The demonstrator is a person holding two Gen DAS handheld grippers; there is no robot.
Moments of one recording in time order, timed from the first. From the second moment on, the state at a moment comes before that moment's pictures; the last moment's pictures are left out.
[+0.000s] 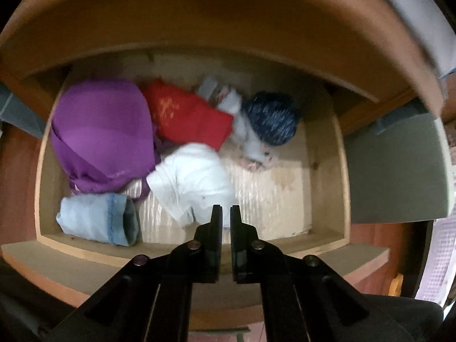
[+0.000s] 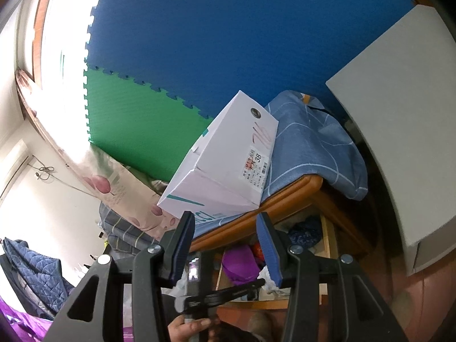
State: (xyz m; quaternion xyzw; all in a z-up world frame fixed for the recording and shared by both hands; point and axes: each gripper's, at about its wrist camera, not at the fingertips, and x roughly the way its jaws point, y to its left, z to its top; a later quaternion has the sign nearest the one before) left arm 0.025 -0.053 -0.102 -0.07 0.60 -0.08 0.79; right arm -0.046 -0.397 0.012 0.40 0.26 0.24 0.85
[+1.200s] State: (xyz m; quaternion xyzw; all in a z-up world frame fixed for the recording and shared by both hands) left arm 0.083 -0.079 -0.182 -0.11 0.73 -0.01 0.68; right arm -0.044 -0.404 0.003 0.45 0.26 0.27 0.81
